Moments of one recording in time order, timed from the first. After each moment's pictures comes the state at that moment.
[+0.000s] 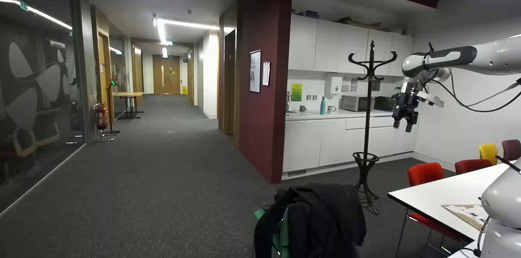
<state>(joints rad) -0.03 -0.35 -0.32 -2.05 0.11 1.61 -0.31</state>
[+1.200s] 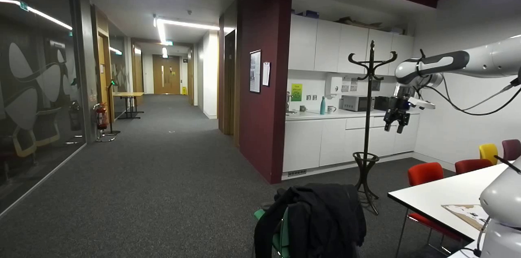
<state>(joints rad) -0.05 -0.33 -0.24 -2.10 0.10 1.80 -0.28</state>
